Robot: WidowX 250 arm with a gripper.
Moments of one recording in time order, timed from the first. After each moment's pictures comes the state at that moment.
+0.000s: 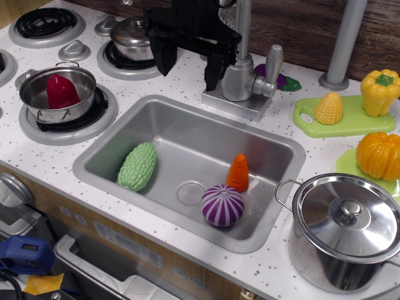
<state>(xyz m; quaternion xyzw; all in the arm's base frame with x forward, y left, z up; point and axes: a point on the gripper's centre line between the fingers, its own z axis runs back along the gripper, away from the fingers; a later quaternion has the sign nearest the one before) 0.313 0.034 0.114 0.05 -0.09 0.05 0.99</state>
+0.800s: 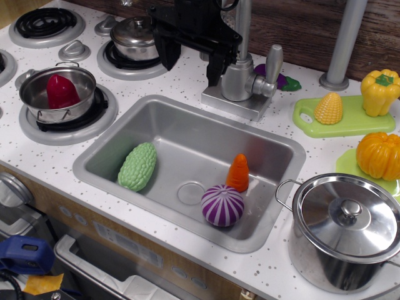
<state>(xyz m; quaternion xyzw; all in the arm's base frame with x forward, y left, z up) 0.332 0.038 0.112 0.07 -0.15 0.03 0.99</state>
